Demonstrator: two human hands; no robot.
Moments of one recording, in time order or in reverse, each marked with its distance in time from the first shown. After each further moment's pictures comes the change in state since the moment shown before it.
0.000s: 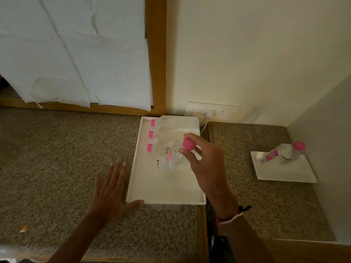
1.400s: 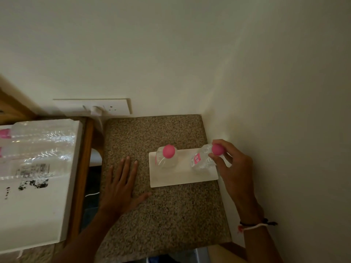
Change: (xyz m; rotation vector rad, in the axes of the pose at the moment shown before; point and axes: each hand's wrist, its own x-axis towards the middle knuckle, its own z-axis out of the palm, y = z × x) left_hand 0.142 0.389 0.107 0.013 -0.069 0.206; right_hand 0.030 0.308 -0.334 -0.096 0.186 0.198
